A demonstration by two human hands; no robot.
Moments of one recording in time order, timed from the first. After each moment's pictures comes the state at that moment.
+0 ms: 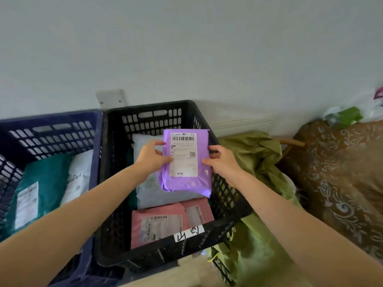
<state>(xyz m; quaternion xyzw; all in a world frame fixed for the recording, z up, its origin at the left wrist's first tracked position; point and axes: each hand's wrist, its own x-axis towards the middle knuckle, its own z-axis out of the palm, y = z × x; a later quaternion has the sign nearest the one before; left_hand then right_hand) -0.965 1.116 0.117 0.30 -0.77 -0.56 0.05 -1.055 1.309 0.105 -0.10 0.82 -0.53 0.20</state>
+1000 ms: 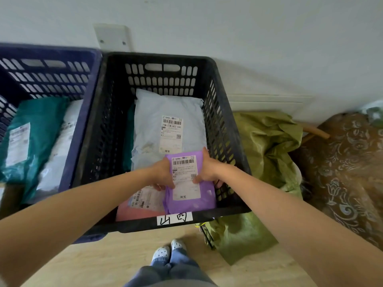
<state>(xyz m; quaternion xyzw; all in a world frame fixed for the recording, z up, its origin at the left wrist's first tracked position) -0.951 1.156 0.002 0.28 -0.82 -0.42 -0.27 -1.056 1.290 0.036 -0.20 0.87 -0.04 0.44</state>
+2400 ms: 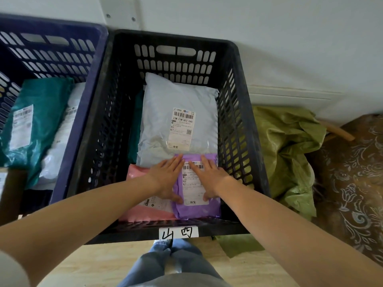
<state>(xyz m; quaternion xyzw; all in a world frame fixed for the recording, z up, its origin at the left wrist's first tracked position) -0.940 1.154 -0.047 0.04 -0.95 -0.08 -0.30 -1.052 1.286 -0.021 -0.47 0.79 0.22 0.34</state>
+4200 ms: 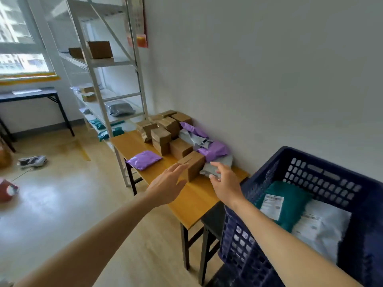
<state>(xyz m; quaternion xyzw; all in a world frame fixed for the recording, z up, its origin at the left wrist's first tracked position) -0.375 0.934 0.164 0.55 -0.80 -0.14 0.18 -0.573 0.936 0.152 -0.68 0.60 -0.37 0.20</state>
